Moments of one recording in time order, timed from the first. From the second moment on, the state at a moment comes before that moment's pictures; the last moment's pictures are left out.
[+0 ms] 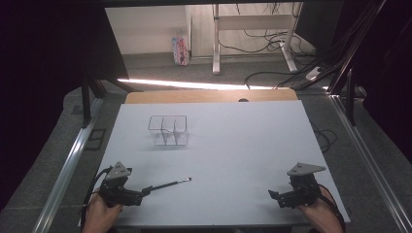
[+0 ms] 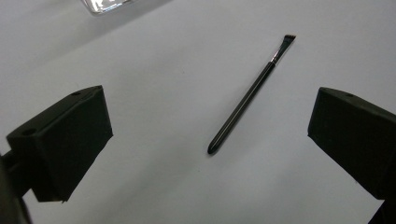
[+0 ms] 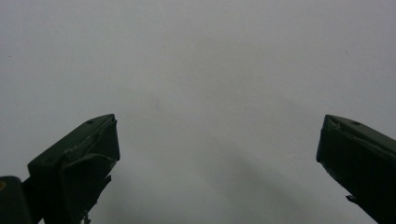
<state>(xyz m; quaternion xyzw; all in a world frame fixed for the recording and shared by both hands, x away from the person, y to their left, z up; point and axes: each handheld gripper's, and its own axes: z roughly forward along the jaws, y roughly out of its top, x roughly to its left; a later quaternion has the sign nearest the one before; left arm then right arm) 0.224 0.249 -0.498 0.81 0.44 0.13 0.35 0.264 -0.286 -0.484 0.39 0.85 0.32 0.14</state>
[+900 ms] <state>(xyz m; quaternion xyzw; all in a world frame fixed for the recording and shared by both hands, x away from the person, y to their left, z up) 0.248 0.236 -0.488 0.84 0.44 0.13 0.30 0.265 -0.284 -0.485 0.38 0.86 0.31 0.14</state>
